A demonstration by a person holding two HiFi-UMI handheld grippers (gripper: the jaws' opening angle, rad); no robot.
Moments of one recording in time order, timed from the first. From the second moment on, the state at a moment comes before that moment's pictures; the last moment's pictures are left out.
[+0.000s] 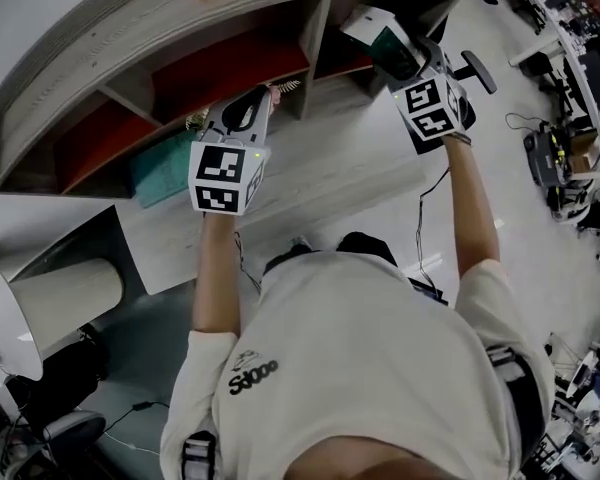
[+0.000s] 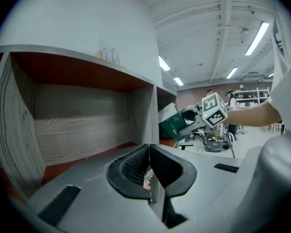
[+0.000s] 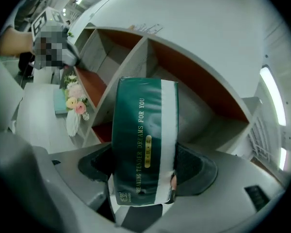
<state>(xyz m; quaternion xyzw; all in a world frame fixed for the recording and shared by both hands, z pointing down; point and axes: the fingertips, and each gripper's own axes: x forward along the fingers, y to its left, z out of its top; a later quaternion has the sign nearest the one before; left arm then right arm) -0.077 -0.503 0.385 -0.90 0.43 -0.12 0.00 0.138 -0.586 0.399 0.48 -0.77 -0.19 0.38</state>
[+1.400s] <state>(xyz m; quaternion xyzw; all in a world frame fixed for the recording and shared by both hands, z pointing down) -0.039 -0.529 0.425 -0.85 0.50 -0.16 -0.05 0.109 -0.610 0.479 0.23 -0.76 -0.35 0.49</state>
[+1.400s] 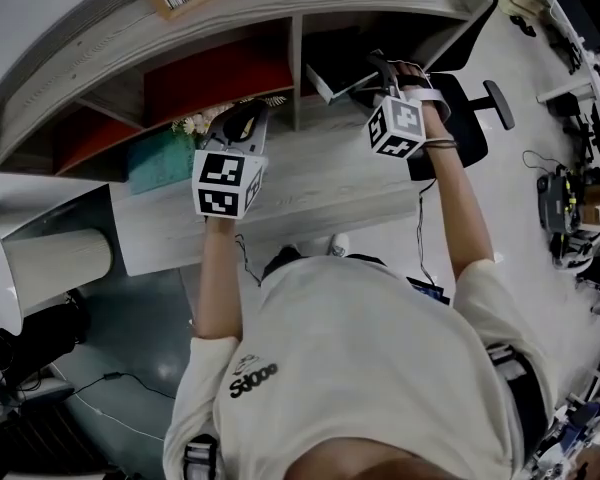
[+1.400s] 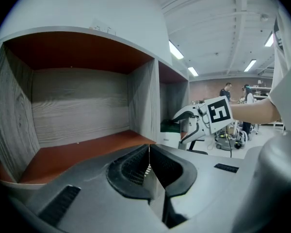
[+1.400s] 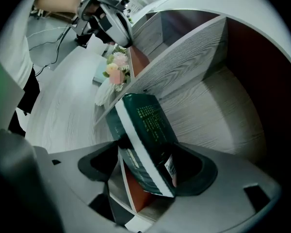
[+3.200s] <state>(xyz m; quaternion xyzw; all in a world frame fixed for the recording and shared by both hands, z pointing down) -0.040 -0.493 0.320 -0.82 0.56 -0.11 0.10 0.176 -0.543 0.314 0.44 -0.88 -0.15 0.12</state>
